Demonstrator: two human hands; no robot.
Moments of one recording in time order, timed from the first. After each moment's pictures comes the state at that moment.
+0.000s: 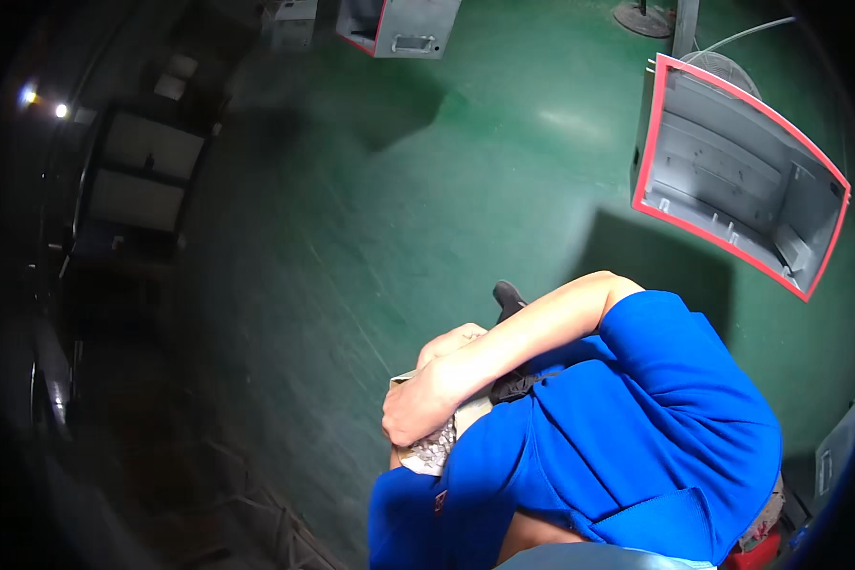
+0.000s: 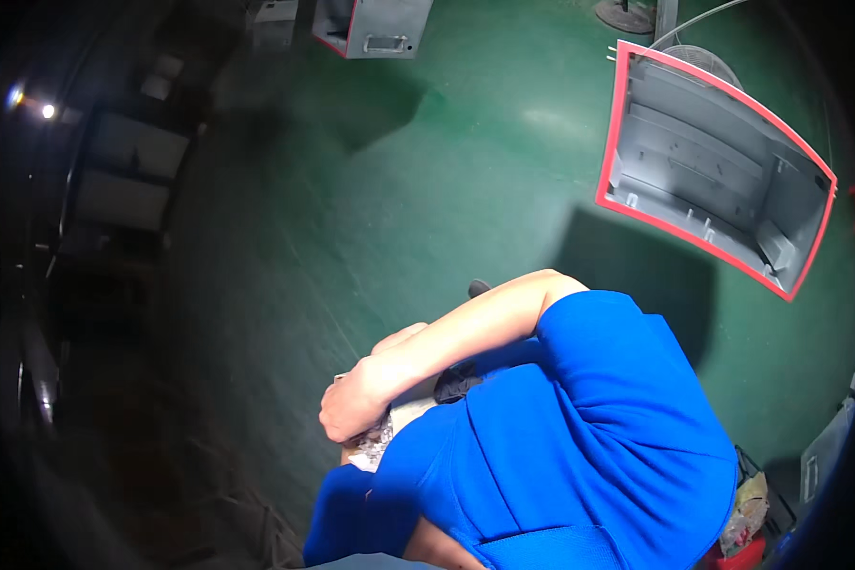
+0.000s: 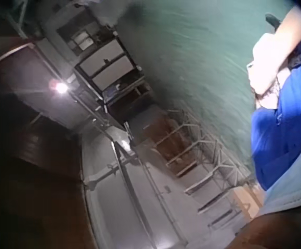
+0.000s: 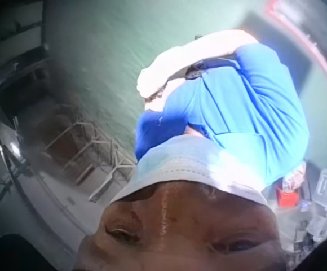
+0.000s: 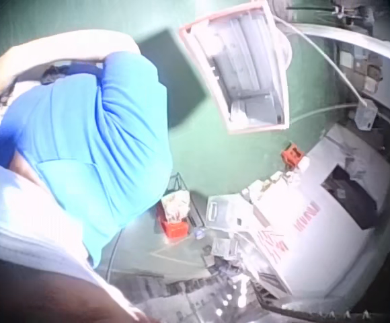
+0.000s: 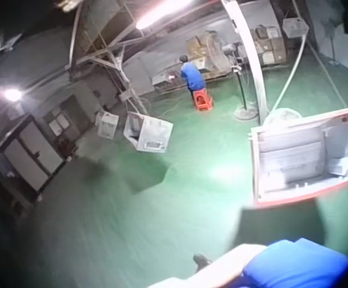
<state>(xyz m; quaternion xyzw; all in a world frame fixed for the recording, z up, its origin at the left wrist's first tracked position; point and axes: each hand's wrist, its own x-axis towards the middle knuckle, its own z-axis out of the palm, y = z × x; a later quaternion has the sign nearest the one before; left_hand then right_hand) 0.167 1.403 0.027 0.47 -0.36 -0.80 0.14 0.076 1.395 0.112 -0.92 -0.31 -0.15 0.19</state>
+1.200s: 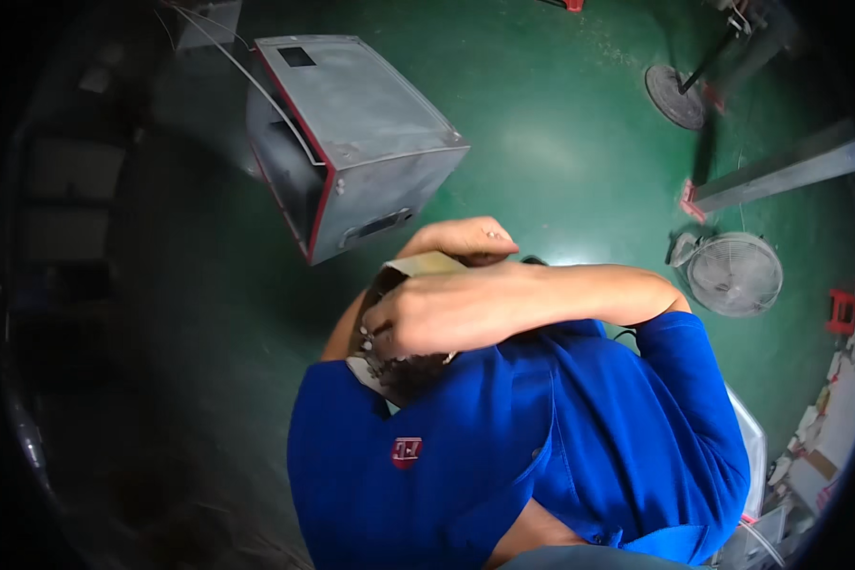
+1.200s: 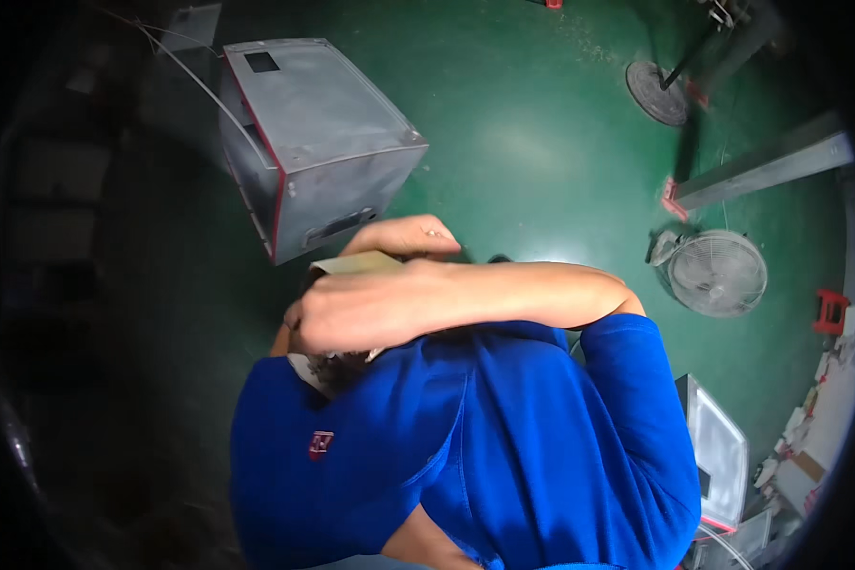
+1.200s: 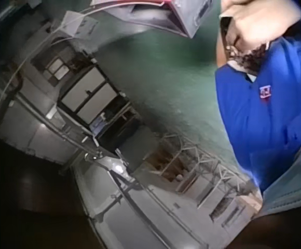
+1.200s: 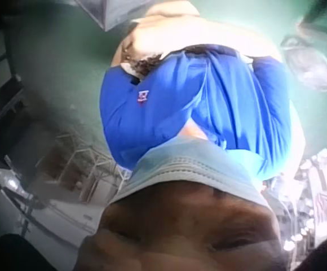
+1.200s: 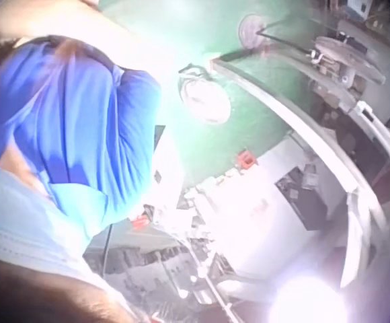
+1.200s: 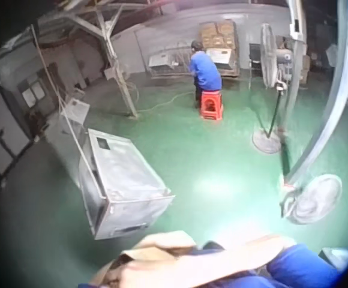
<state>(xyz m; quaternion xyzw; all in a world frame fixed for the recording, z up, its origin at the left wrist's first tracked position) 0.032 0.374 0.010 0.29 -0.58 -0.76 0.04 -0.047 0.439 0.078 -0.89 0.00 -0.27 0.36</state>
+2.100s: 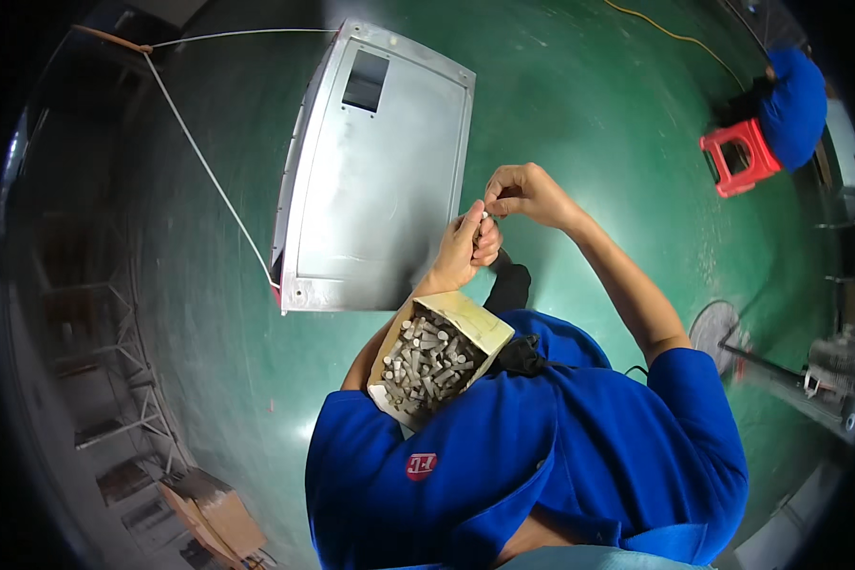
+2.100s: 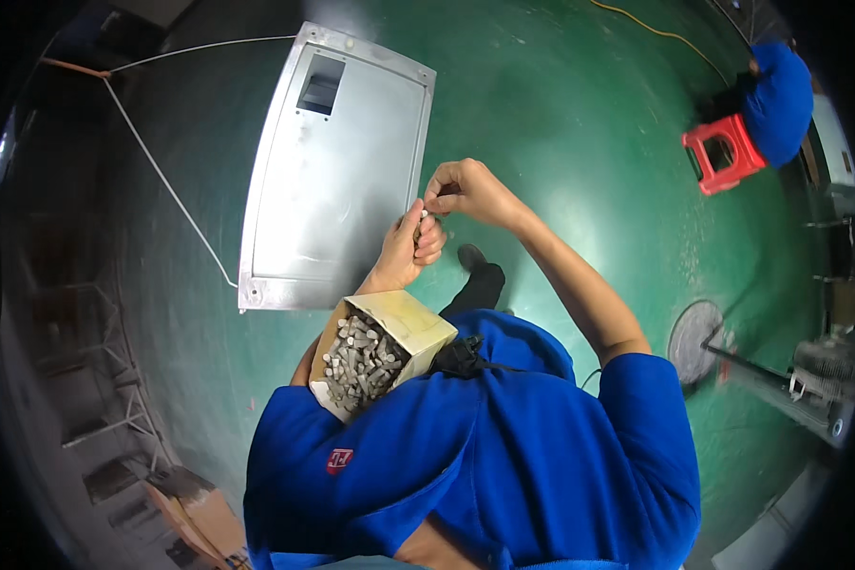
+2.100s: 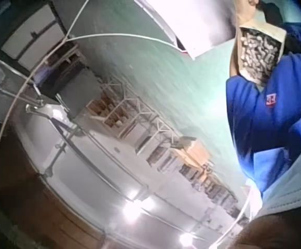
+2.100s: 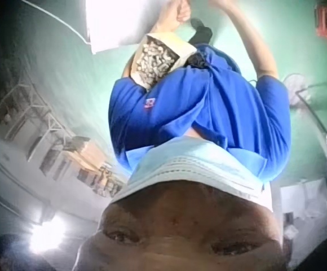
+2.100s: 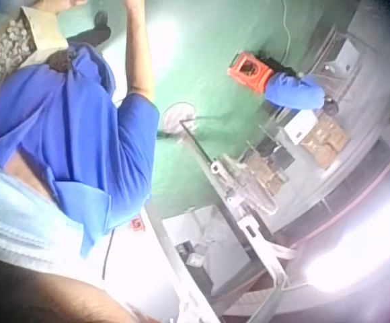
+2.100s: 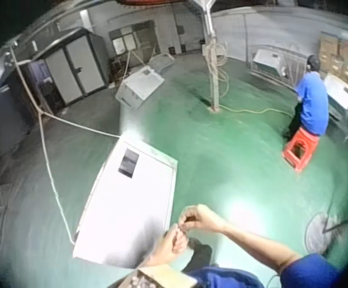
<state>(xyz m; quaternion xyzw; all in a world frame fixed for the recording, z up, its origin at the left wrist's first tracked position) -0.026 0.040 -0.047 0.37 -0.12 -0.64 0.65 -0.125 -0.116 -0.011 -0.76 0.07 -0.12 0.63</state>
